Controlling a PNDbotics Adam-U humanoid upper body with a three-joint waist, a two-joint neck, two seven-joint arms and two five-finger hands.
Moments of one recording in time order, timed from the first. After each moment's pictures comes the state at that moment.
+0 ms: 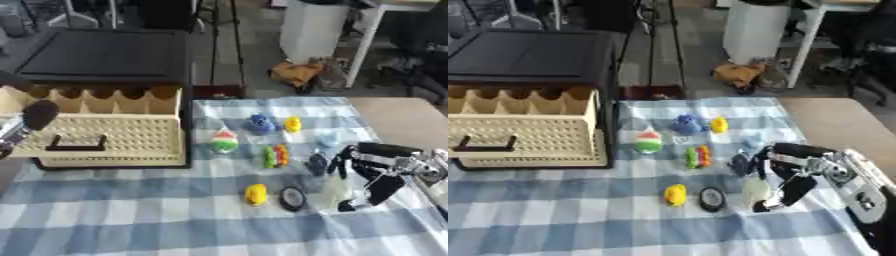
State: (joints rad) left arm -0.48 0.49 -0.05 -1.97 -0.65 0.26 -0.22; right arm -0.48 -0.68 0.09 -1.29 0.55 -0.36 0.65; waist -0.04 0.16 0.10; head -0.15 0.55
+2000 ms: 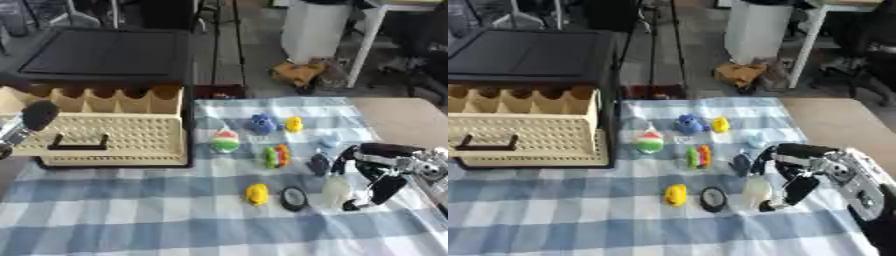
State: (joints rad) left arm -0.47 0.49 -0.05 -1.97 -0.65 0.25 -0.22; right arm -0.49 -0.68 0.09 -1.23 0.65 -0.38 0.65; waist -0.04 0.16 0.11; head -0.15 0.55
